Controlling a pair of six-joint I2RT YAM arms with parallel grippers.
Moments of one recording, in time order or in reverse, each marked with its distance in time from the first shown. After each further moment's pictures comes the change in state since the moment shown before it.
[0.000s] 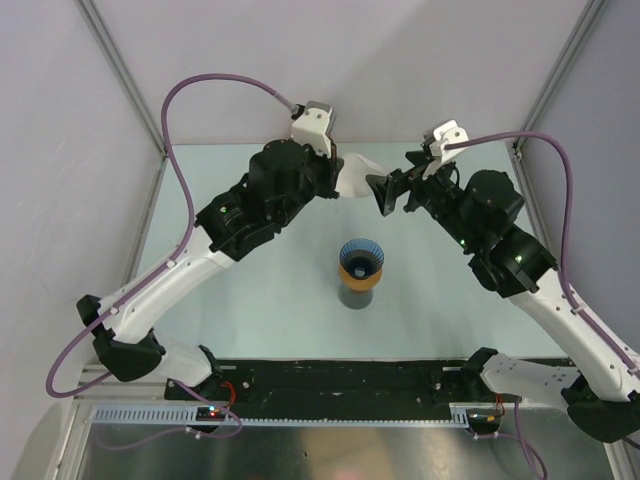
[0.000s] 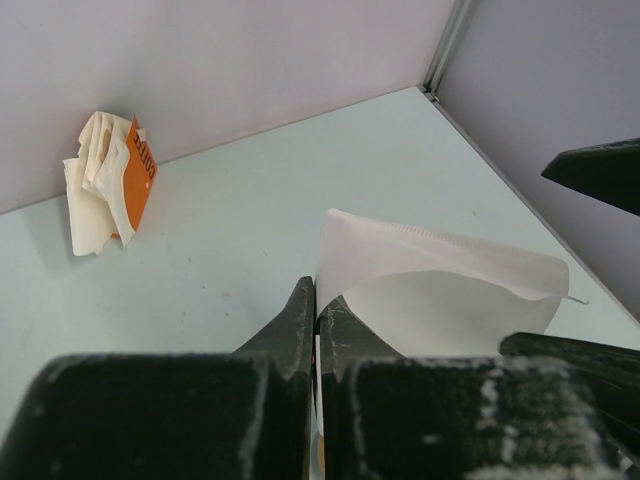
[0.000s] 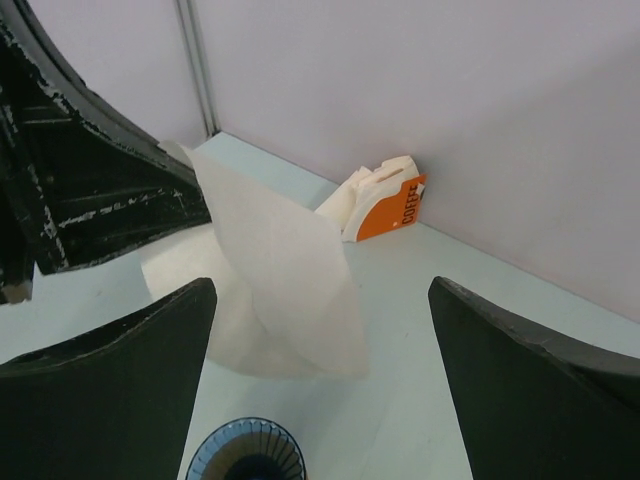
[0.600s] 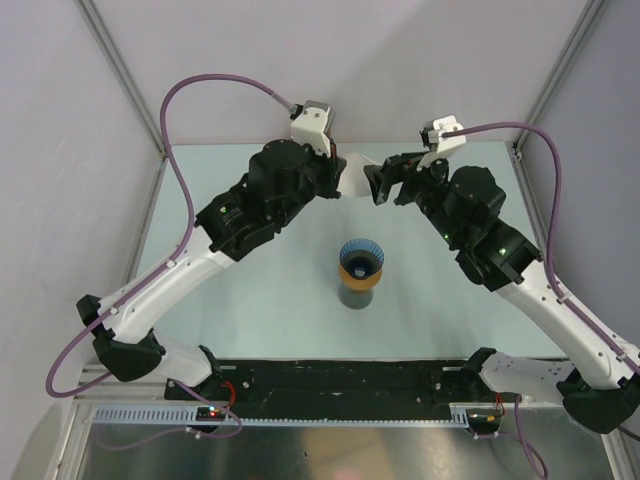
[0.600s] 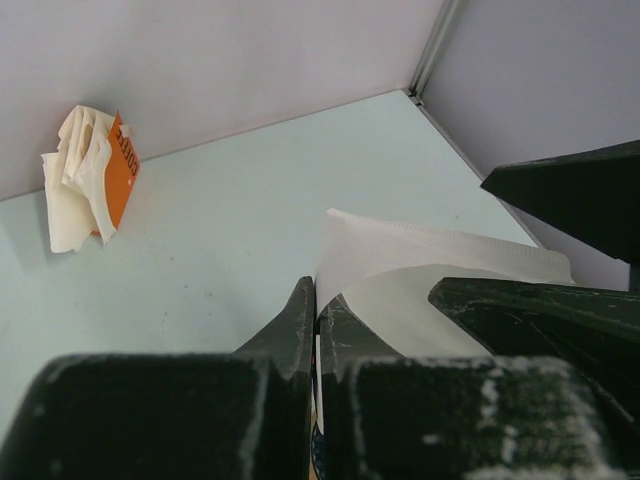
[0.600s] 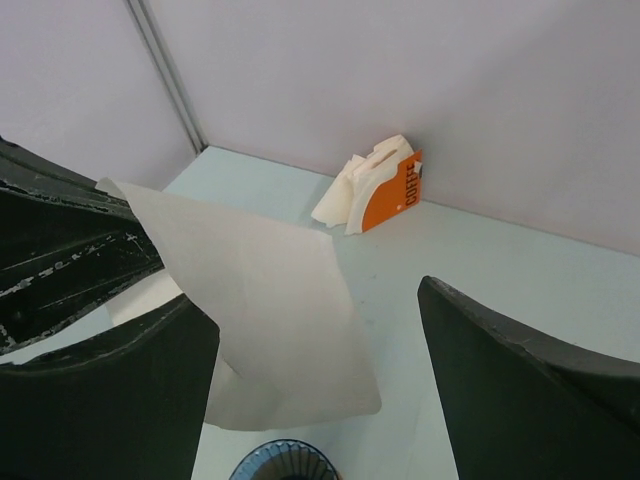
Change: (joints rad) left arm -0.002 0.000 0.000 0.003 0.011 -0.043; right arm 0.025 0.062 -0.001 0.049 0.148 0.132
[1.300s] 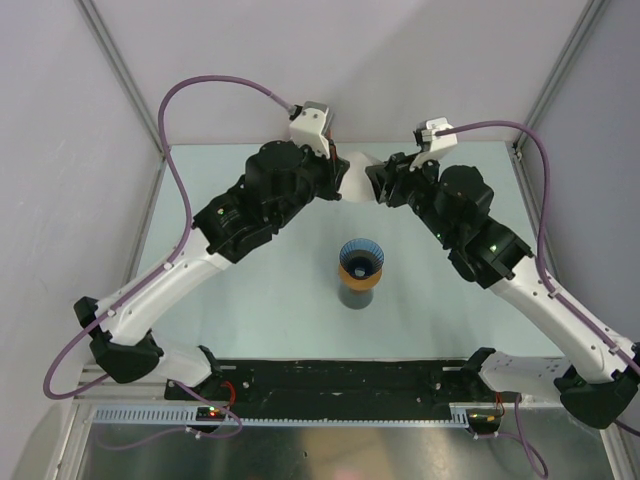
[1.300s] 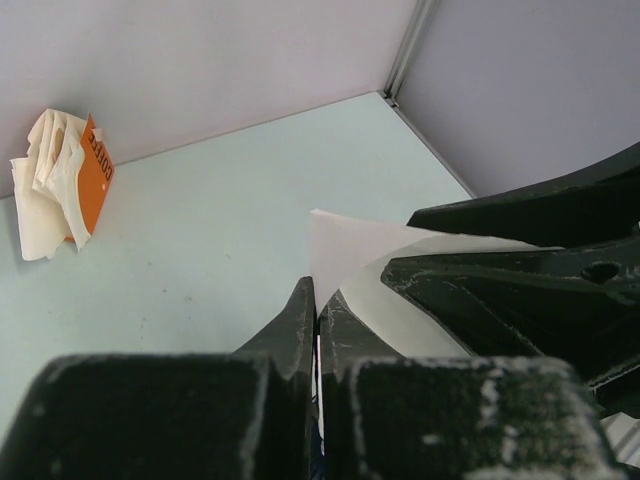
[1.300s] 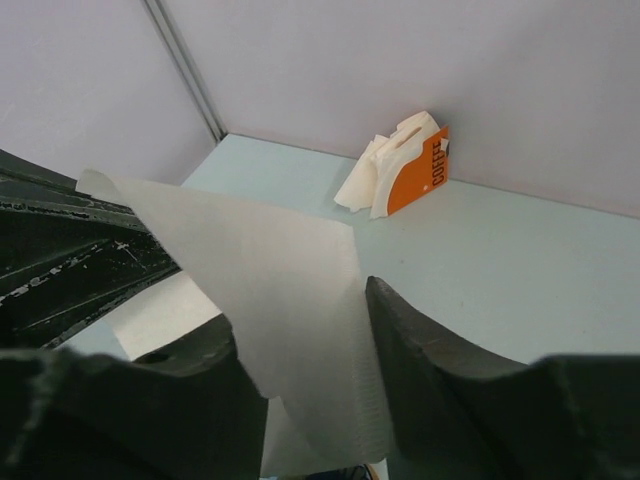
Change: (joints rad) left arm -0.002 -0.015 -0.013 0.018 0.049 -0.018; right arm 0.008 0.029 -0.012 0.000 -0.012 0.100
